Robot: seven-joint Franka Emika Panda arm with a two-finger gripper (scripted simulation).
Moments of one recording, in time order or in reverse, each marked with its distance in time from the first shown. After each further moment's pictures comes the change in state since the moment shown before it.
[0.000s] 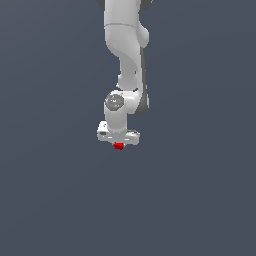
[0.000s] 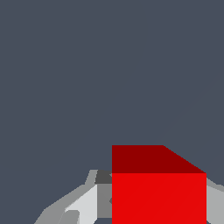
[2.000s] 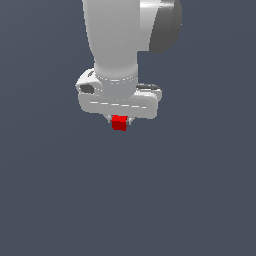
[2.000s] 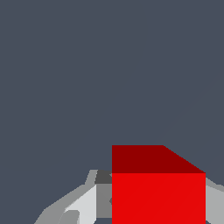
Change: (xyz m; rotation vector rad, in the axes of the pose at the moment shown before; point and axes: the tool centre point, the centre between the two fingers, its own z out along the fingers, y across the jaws) arm 0.093 -0.037 -0.292 0.000 0.001 0.000
